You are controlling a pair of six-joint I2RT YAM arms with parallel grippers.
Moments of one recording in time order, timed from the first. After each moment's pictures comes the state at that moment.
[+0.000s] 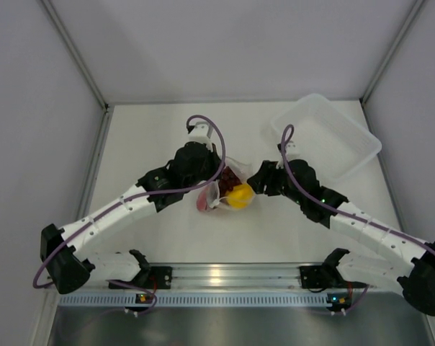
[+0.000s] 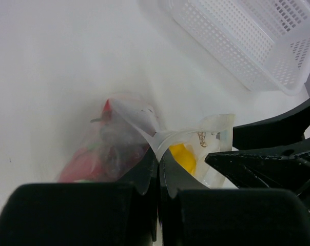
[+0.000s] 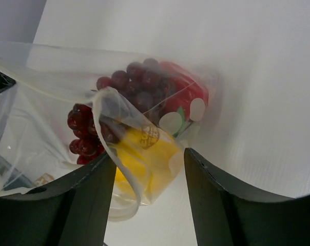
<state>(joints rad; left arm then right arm) -0.85 1.23 1.12 -0.34 -0.28 -0.57 0.73 1.03 0.74 -0.12 0.09 0.58</state>
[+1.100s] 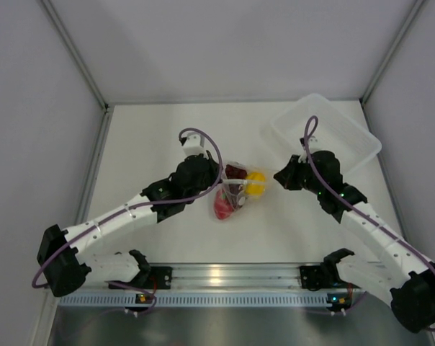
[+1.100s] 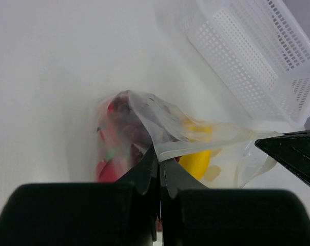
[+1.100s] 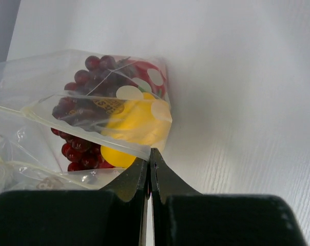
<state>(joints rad) -0.89 1.19 0.94 -0.16 -0.45 -0.70 0.42 0.95 0.70 -0.22 -0.15 0.48</state>
